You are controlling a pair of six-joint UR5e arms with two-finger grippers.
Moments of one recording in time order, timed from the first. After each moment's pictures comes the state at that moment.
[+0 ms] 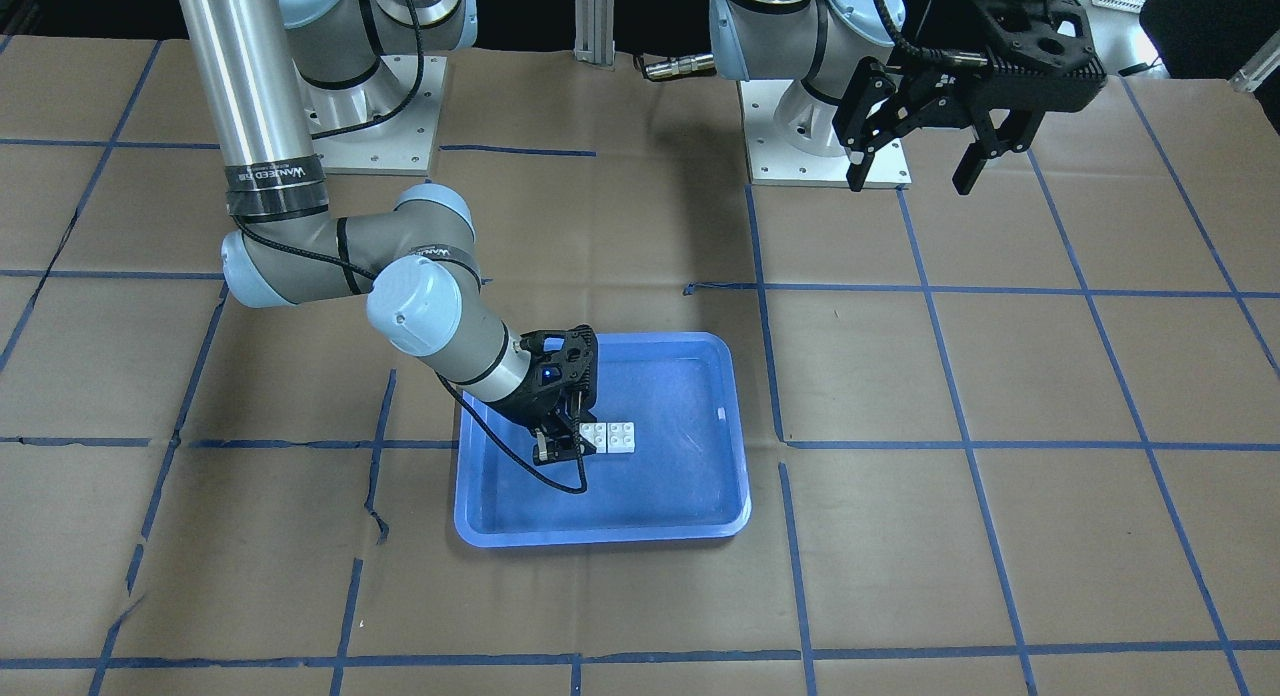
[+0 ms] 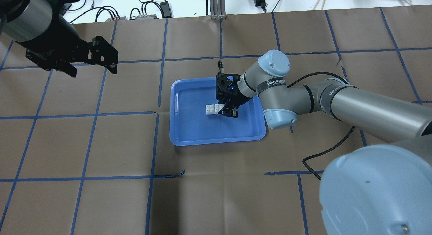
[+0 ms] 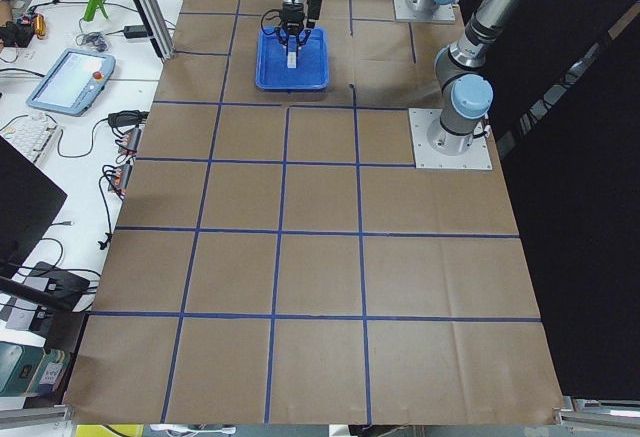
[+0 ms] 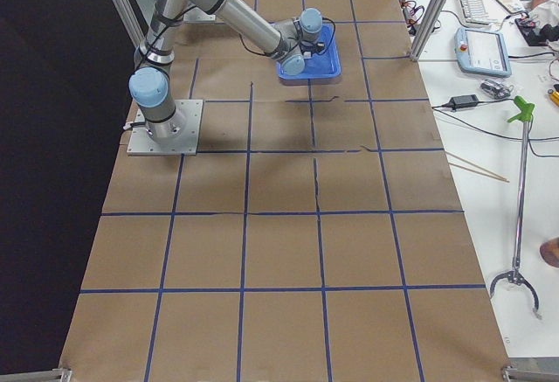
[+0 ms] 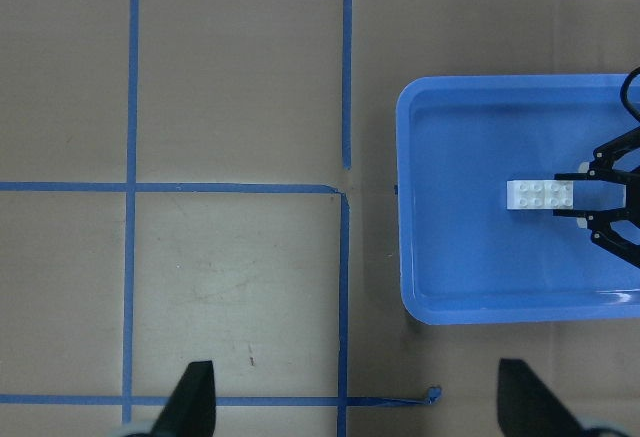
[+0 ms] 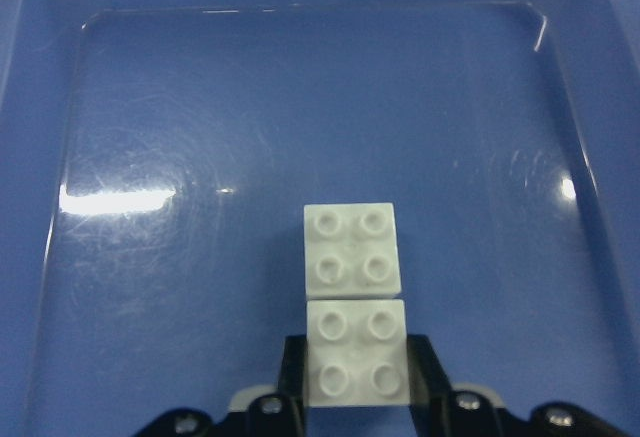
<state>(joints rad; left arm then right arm) -1.50 -1.42 -1.63 -1.50 1.54 0.04 1.77 -1.04 1.88 -2.57 -1.09 -1.33</state>
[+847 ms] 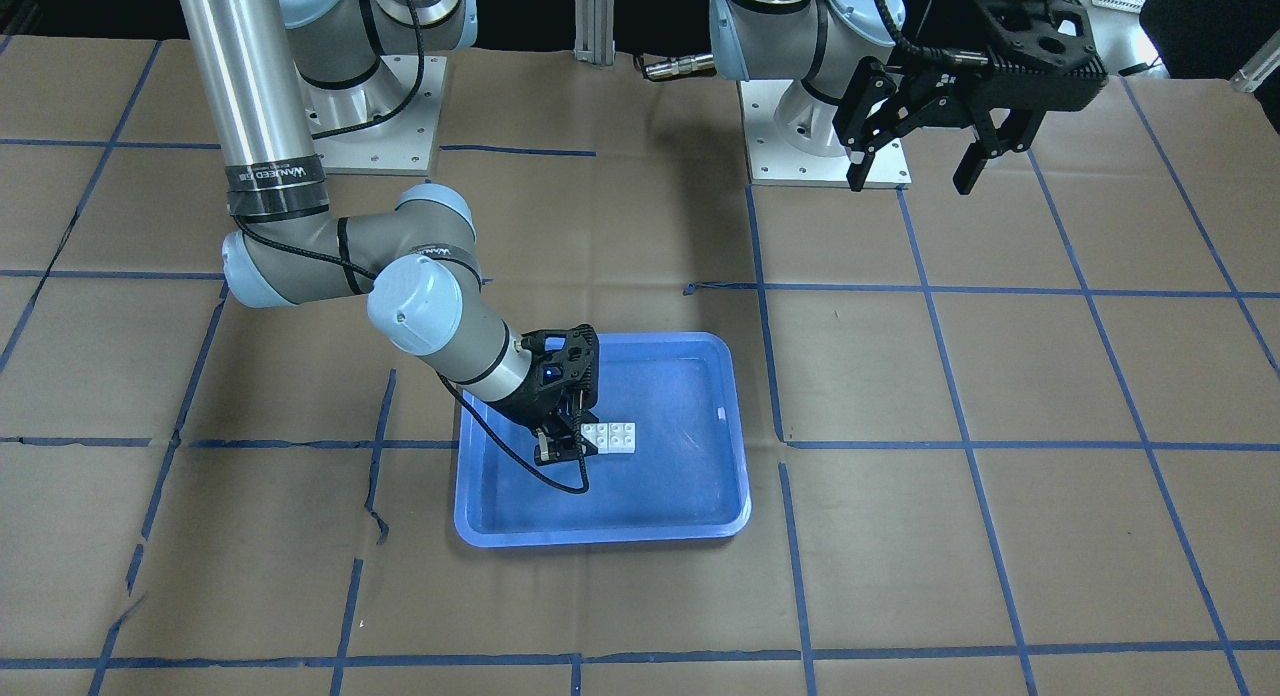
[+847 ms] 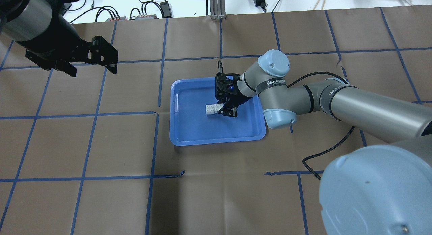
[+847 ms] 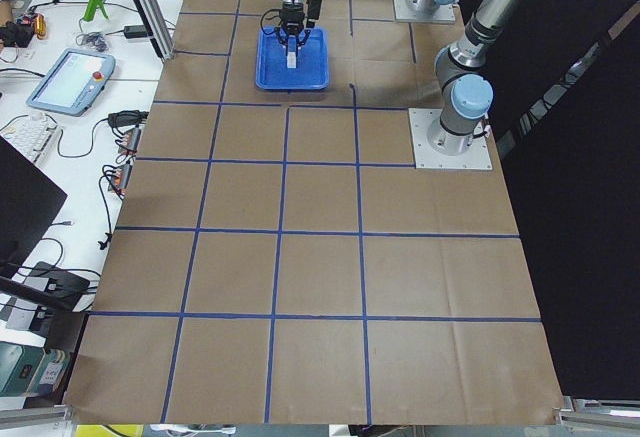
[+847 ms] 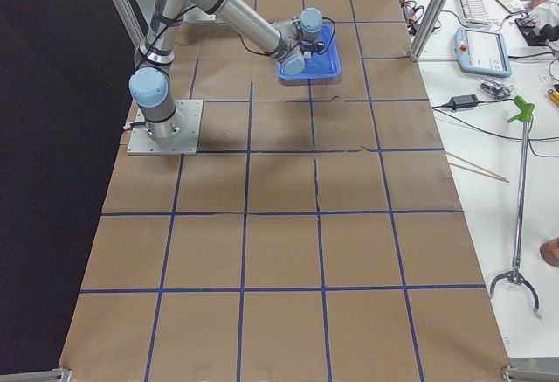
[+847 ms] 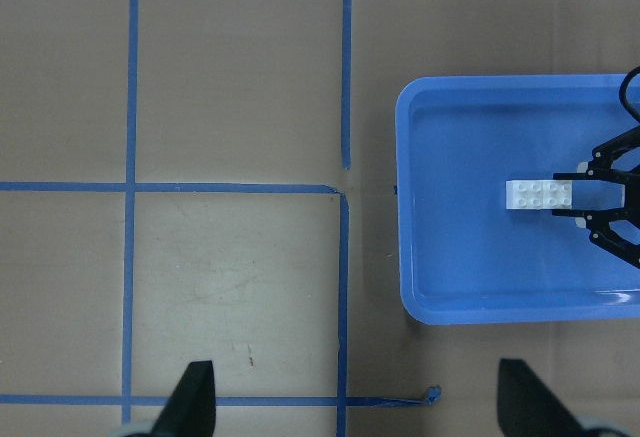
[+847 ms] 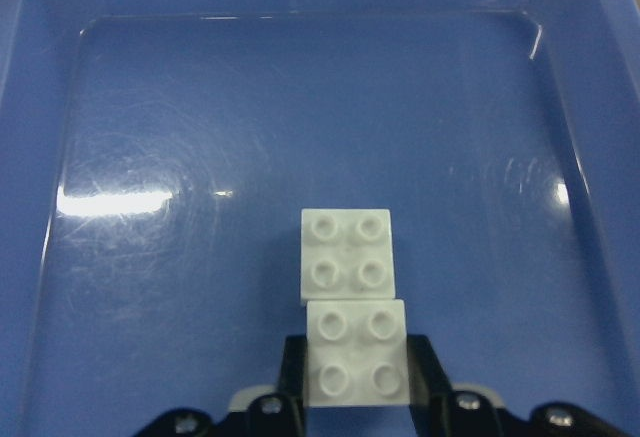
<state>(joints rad) -1.50 -1.42 -1.63 -1.50 1.54 0.04 1.77 -1.04 1.88 -2.58 -1.09 -1.33</state>
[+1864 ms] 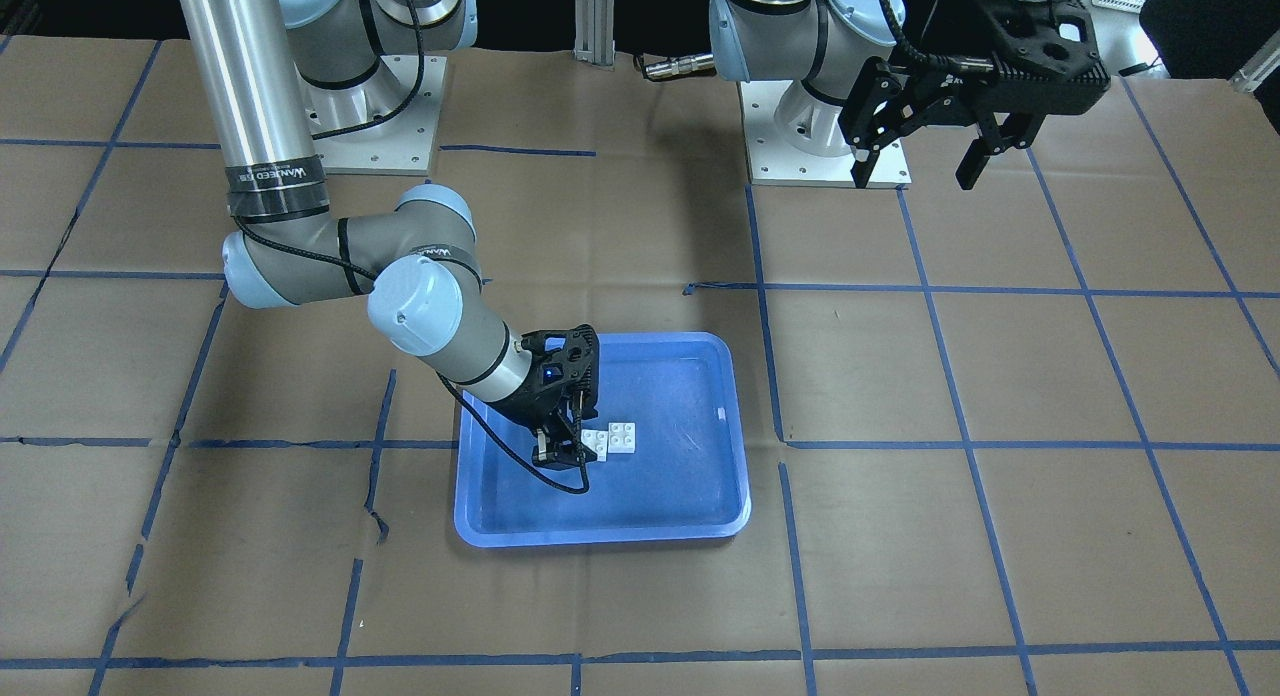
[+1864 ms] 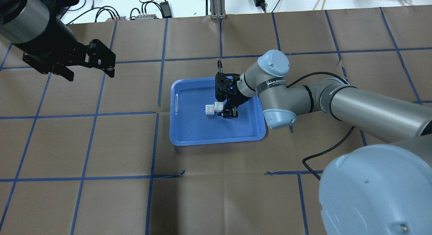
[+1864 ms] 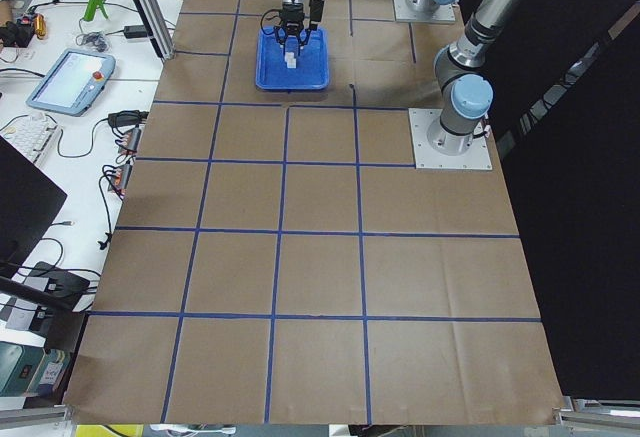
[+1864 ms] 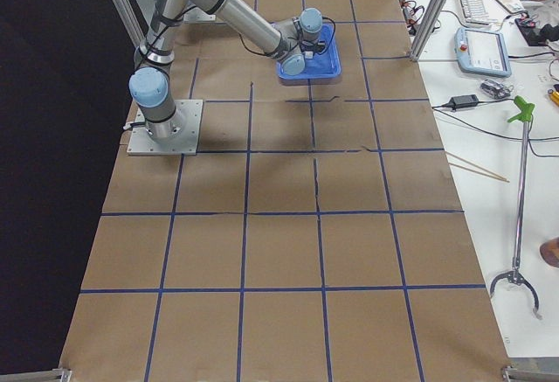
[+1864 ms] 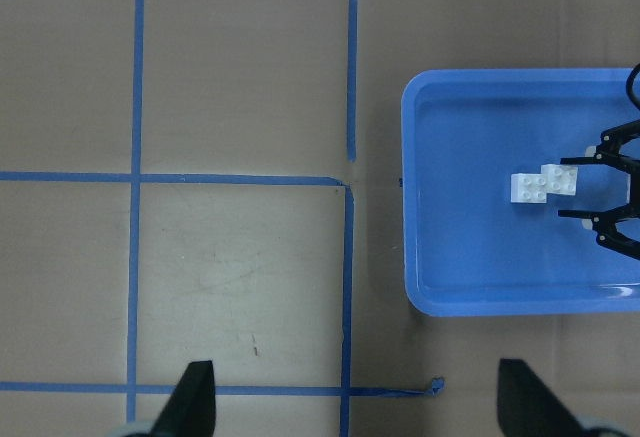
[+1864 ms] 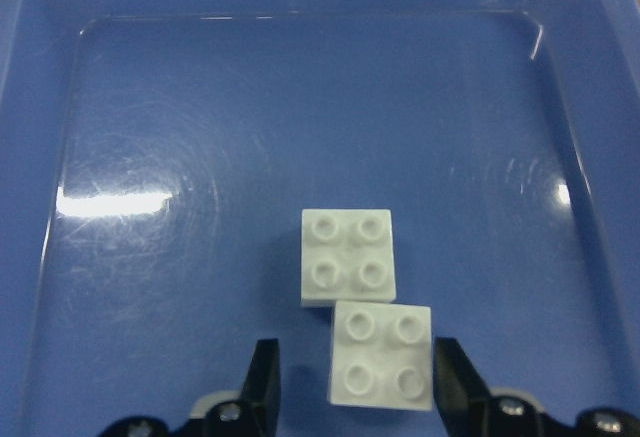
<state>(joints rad) -1.49 -1.42 -1.63 -1.55 1.54 0.04 1.77 -1.04 1.88 -2.58 -1.08 -1.33</state>
